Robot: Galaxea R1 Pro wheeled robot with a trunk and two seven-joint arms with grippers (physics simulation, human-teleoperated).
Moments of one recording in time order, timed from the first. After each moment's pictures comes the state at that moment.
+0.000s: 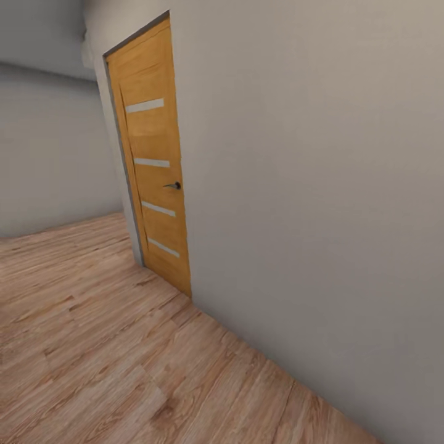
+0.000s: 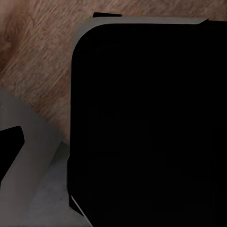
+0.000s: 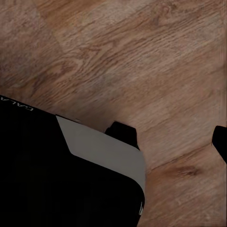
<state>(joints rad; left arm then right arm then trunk) 0.00 0.01 0.04 -0.02 0.04 -0.06 -0.01 -0.28 0.12 0.56 0.03 -0.18 0.04 -0.07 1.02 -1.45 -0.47</state>
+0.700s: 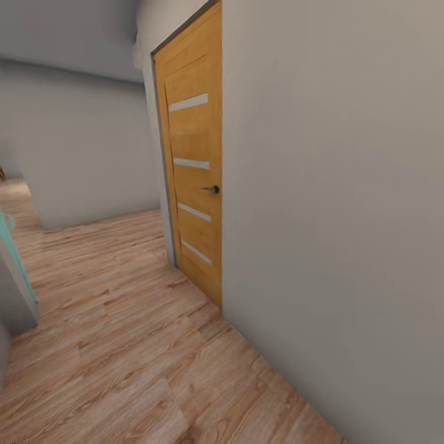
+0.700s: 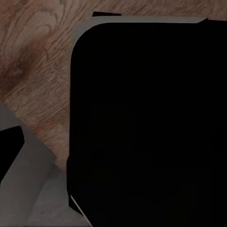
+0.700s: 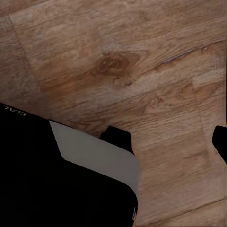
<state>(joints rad) 0.00 0.01 0.04 -0.02 0.04 -0.06 -0.01 -0.28 0.10 0.56 0.03 -0.18 0.01 -0.07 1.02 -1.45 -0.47</state>
